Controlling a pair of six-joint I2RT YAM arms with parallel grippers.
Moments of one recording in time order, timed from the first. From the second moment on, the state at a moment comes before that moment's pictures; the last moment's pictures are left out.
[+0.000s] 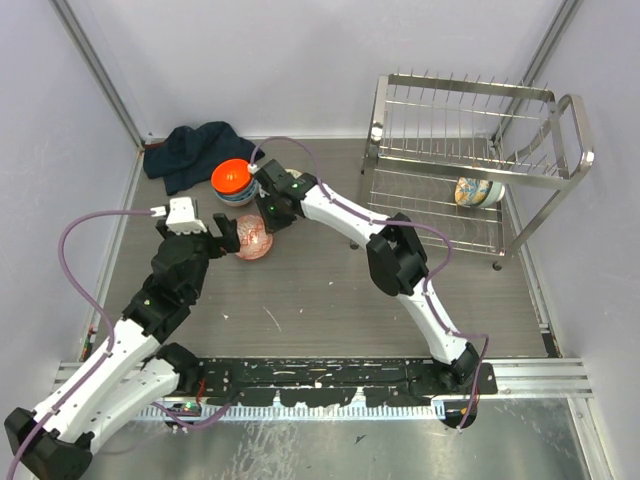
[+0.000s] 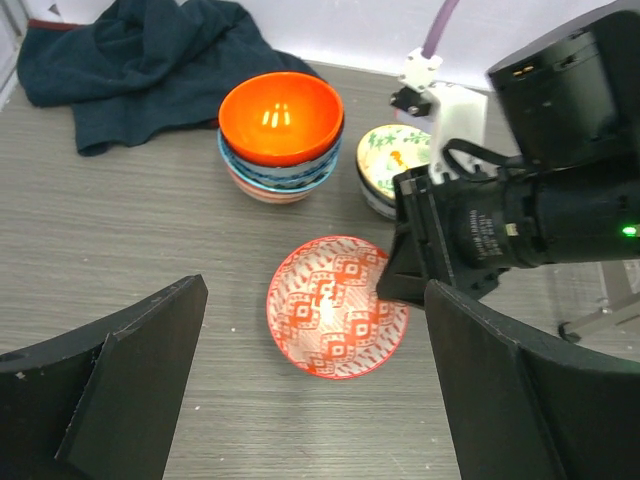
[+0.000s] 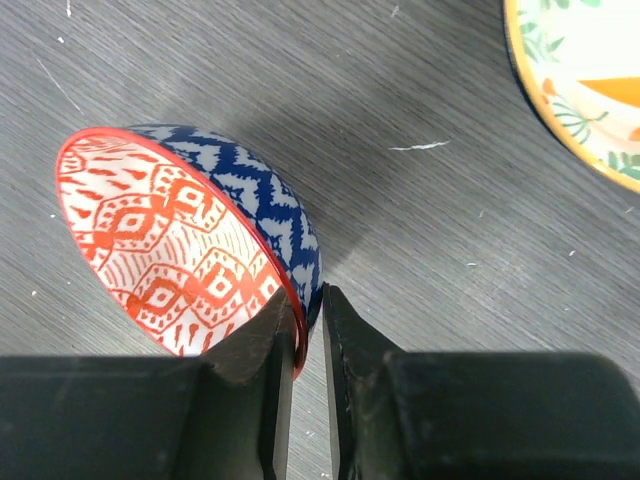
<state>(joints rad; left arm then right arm) -0.58 0.67 0.60 -0.07 -0.53 -0.26 0.82 2.36 2.15 -0.74 -0.06 0.33</state>
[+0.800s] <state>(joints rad) -0.39 0.82 0.59 -0.05 -0.38 -0.33 0.78 2.38 2.12 -0.70 -0.09 0.33</state>
